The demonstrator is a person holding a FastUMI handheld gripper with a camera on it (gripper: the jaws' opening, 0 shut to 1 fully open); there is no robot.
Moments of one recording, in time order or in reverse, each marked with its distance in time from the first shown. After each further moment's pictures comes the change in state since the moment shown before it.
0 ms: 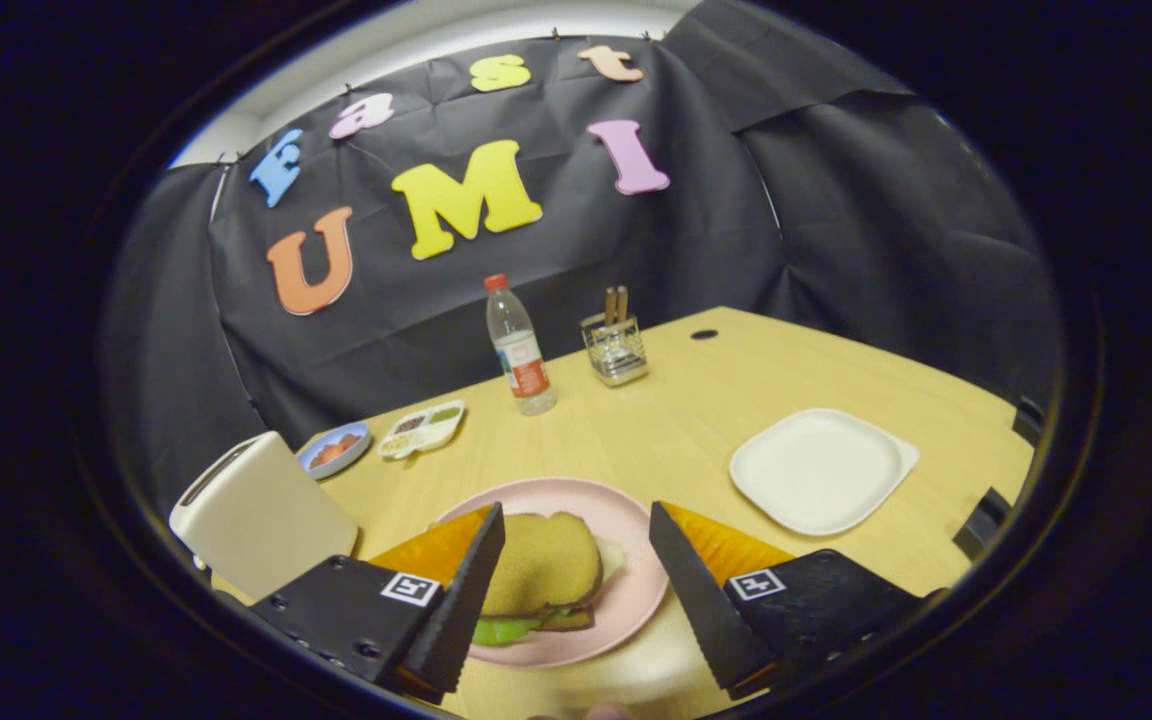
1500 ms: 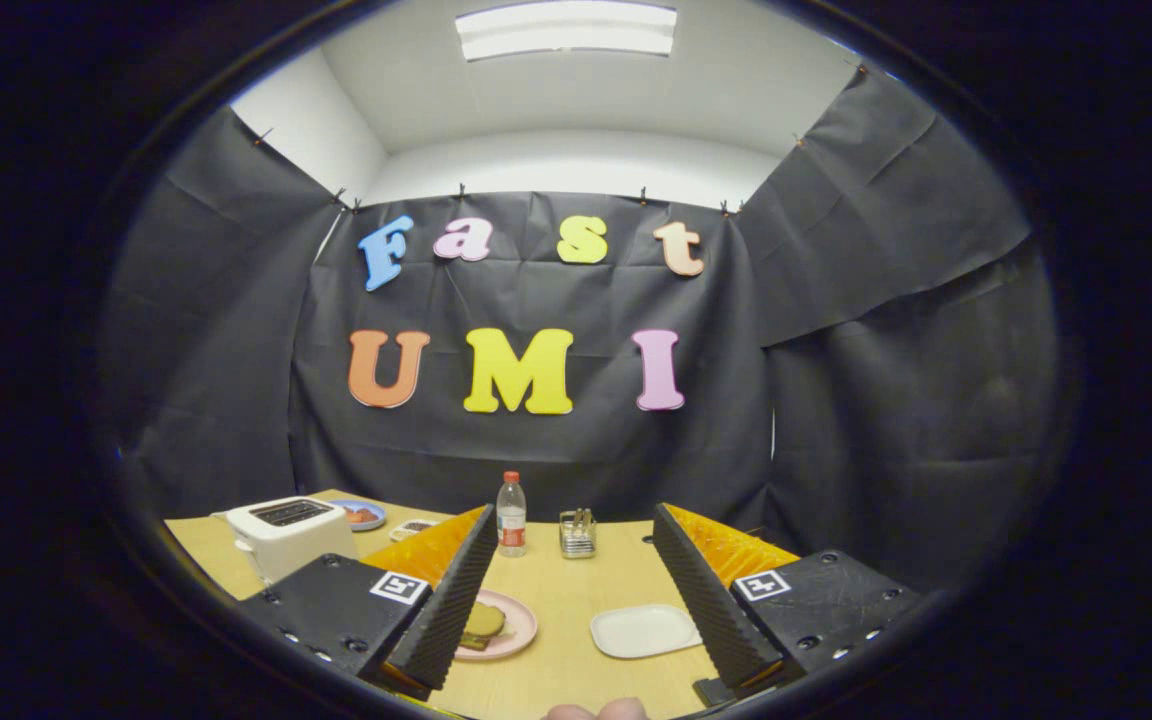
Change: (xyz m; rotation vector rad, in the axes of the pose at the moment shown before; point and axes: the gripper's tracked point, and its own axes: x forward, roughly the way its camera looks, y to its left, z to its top) arm -0.202 -0.051 0.156 -0.266 -0.418 0.057
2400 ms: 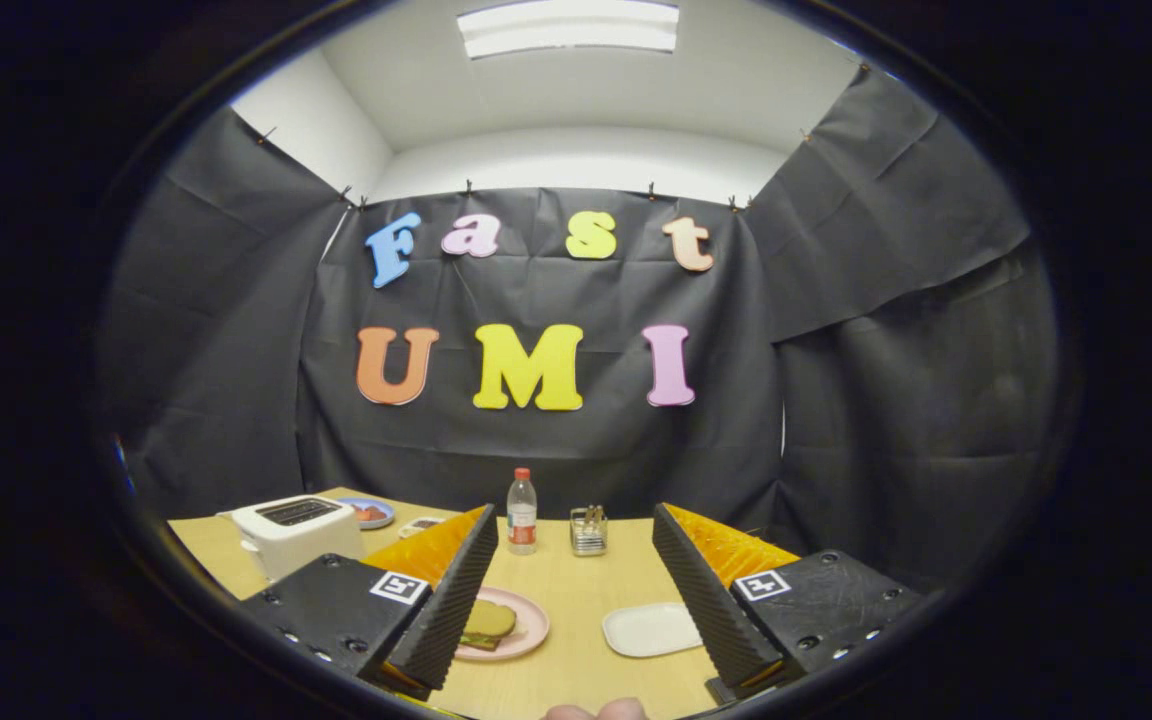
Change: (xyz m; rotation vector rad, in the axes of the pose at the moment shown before) arm 0.005 0.011 -0.005 -0.004 0.016 0.021
